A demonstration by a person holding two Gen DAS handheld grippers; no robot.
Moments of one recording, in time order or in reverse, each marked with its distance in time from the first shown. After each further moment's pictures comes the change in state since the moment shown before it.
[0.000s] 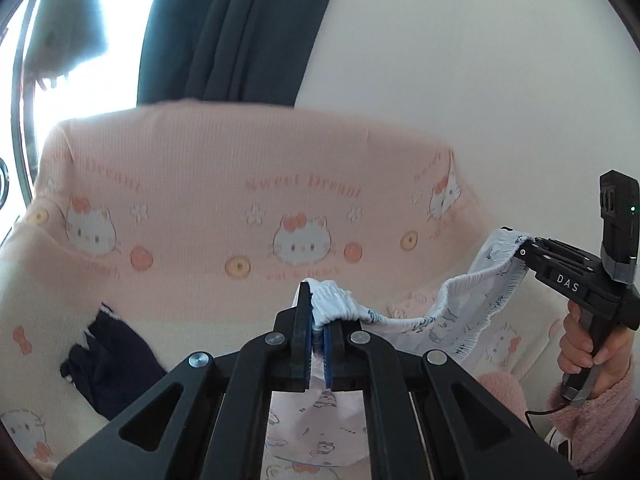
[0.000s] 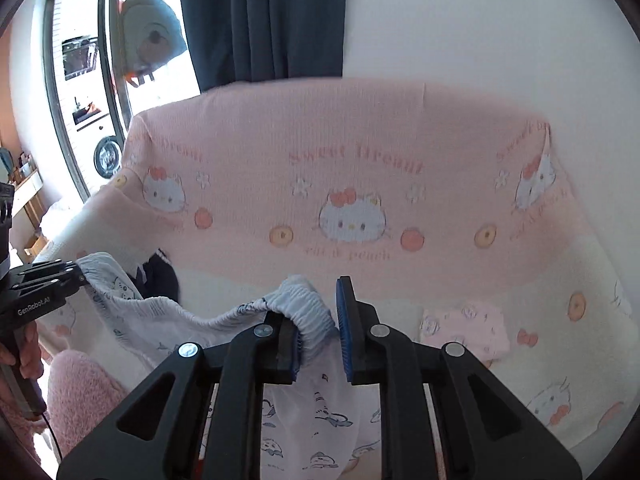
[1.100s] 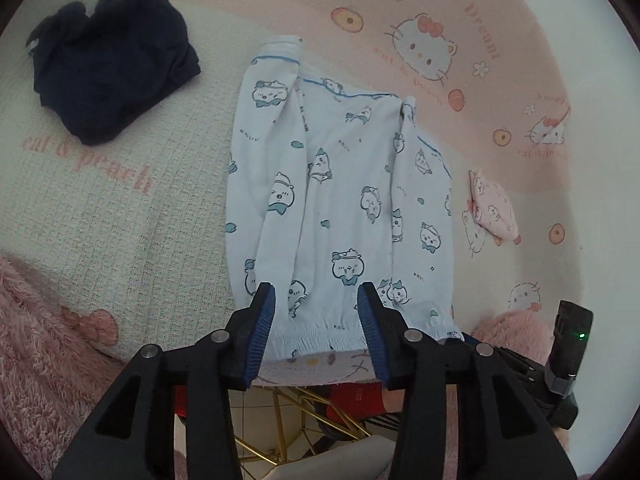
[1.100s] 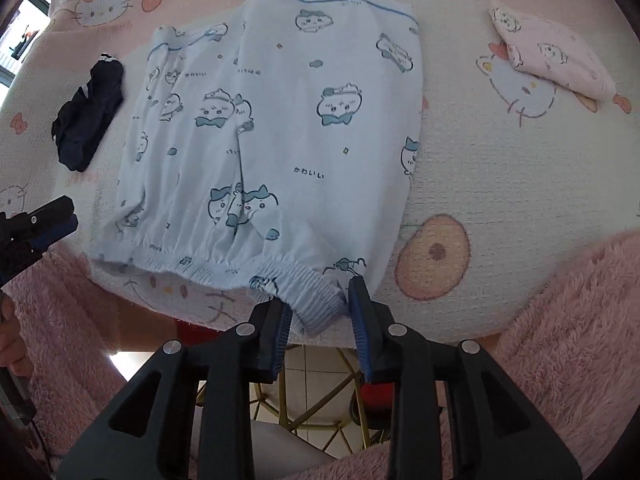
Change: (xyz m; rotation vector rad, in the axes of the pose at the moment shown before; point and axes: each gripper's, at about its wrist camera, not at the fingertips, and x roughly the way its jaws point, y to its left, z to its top) left arm 0.122 0.113 -0.264 -0.535 0.611 0.031; right arm 0.160 0.028 -0.276 0.191 0.790 0.099
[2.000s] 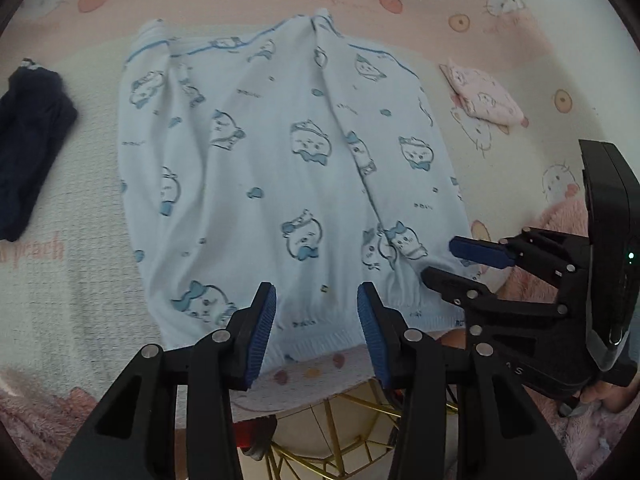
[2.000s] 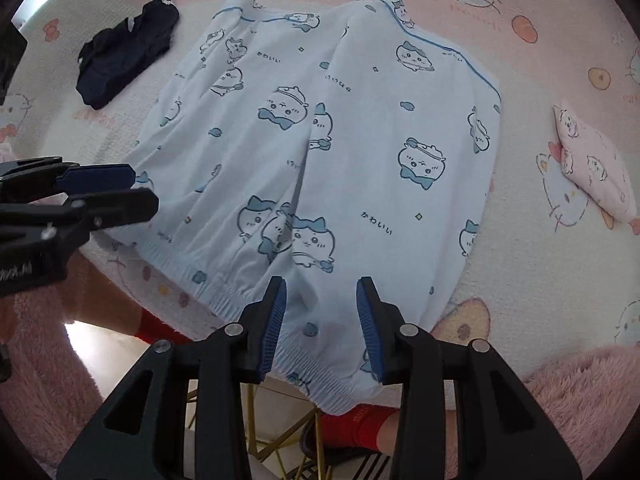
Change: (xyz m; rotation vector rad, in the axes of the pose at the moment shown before) left arm 0.065 -0.065 -0.016 0.392 0.137 0.060; right arm 0.046 0.050 0.012 -0.316 -0.015 -0.134
